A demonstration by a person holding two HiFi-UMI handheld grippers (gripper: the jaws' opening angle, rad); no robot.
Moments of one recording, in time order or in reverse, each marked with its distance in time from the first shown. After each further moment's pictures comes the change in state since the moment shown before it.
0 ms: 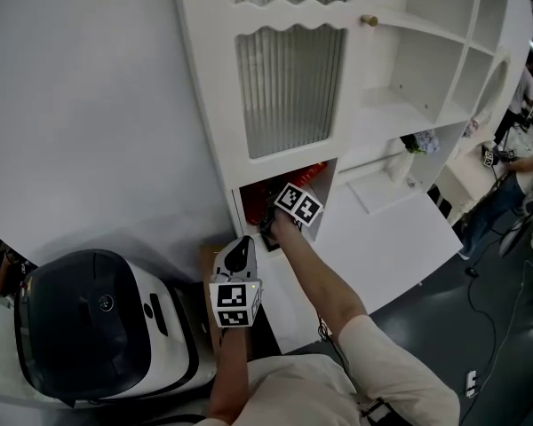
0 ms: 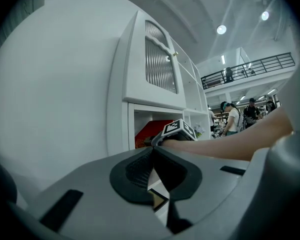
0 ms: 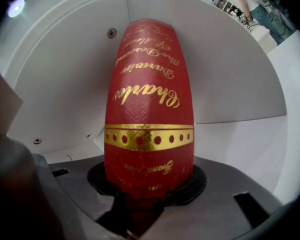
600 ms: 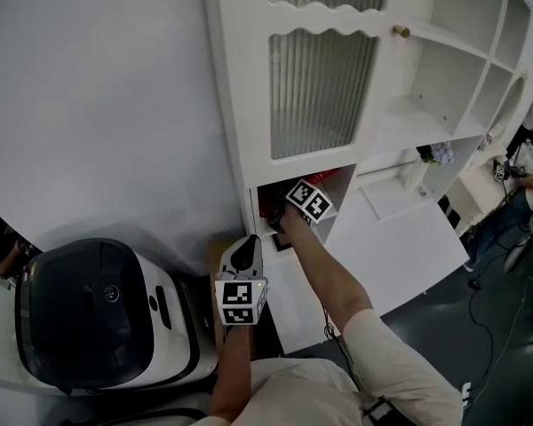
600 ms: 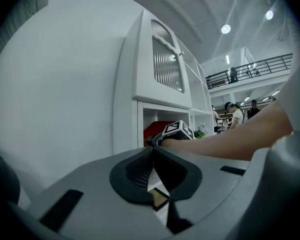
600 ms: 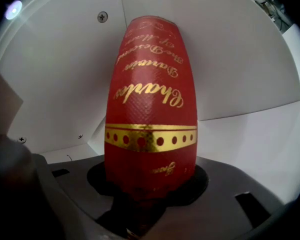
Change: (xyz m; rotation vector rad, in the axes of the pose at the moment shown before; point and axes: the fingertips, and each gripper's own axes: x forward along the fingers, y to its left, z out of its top) left arm -0.002 0.018 -0.004 -0.029 0.010 0.033; right arm 0.026 -0.003 -0.001 0.032 -0.017 -0.005
